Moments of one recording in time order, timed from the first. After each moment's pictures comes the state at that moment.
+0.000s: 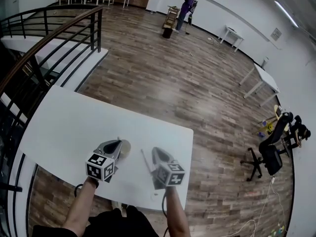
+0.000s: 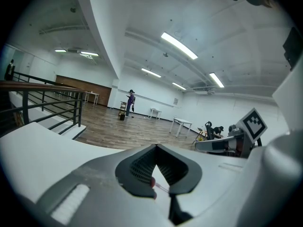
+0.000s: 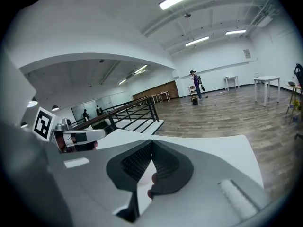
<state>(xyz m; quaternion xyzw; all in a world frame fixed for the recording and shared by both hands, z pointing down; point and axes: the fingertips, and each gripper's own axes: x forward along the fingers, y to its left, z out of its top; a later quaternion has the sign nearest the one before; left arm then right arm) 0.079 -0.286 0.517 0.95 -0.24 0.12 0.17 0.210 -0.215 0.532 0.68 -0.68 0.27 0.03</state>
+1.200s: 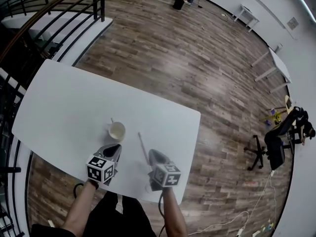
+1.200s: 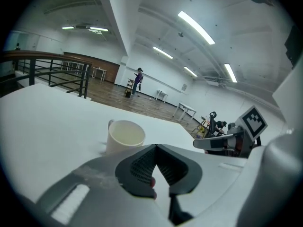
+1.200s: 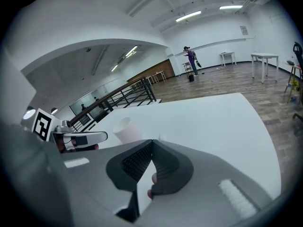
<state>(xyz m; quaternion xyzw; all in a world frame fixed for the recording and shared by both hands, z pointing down) 0.111 -0.236 0.667 0.91 -0.25 0.21 0.27 0.236 -0.175 0.674 0.64 -0.66 0.39 0.07</state>
